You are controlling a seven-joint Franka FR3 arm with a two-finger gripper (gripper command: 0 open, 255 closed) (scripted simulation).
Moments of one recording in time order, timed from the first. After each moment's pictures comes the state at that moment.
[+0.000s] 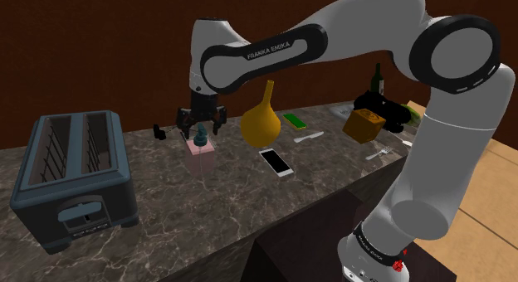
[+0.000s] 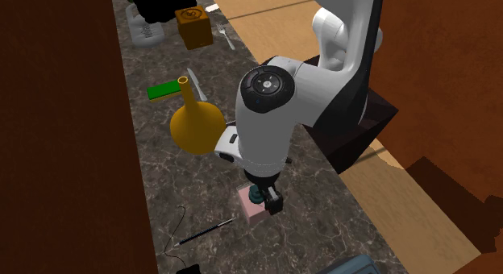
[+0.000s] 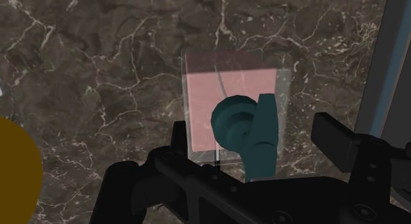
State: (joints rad) arm 0.14 0.24 0.37 -1.88 -0.07 2.13 0.68
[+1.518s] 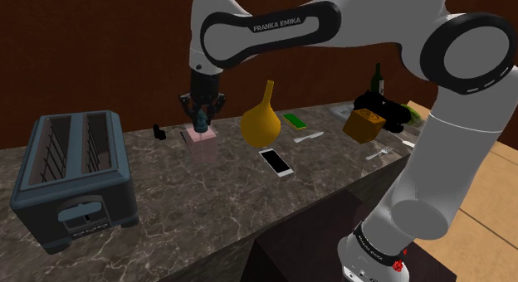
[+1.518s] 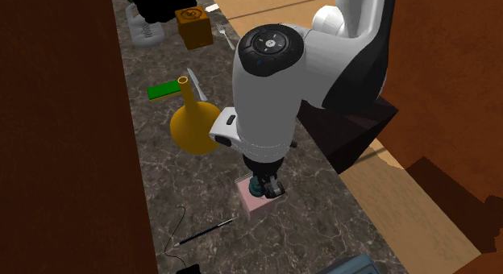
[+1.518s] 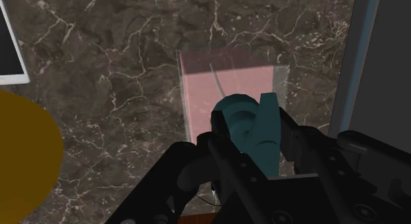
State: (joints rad) arm 0.13 0.20 0.38 -1.79 -0.05 2.00 0.67
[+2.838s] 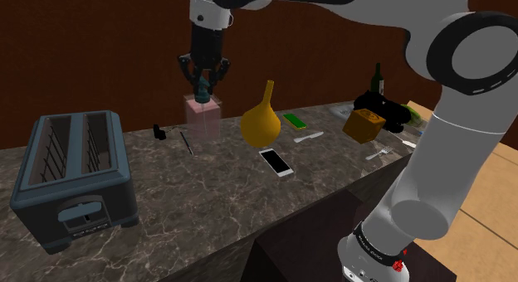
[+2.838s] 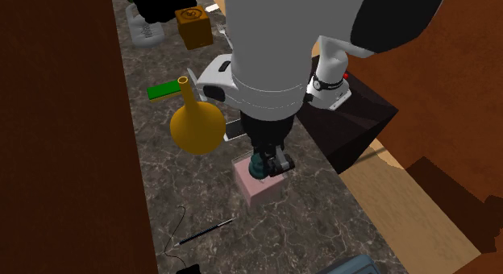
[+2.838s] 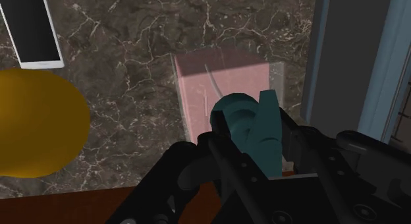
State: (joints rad) arm 0.14 0.17 0.39 -1.55 -0.04 1.73 0.66
